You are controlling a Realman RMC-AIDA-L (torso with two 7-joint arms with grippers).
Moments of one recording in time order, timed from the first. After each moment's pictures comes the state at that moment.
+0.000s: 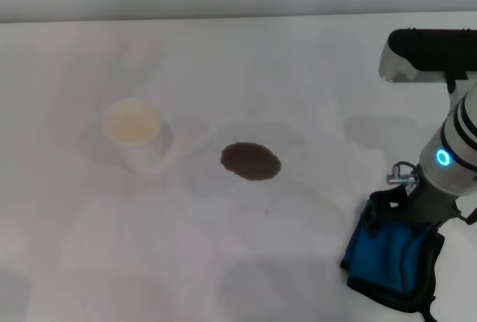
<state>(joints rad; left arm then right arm) -0.67 -2.04 2.85 -0.36 -1.68 1.52 -0.19 0.43 2.01 -1.74 -1.53 0.45 1.72 0.56</state>
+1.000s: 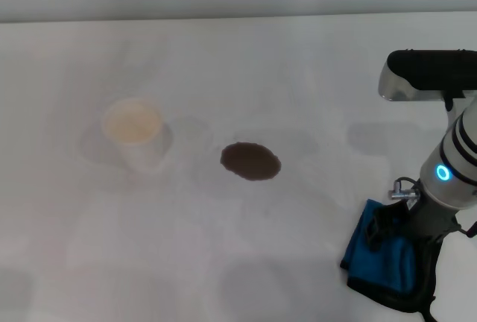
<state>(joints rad) -0.68 -2.05 2.85 -0.36 -1.69 1.51 -0.18 0.42 2.02 -1.75 -1.45 0.47 1.67 0.51</state>
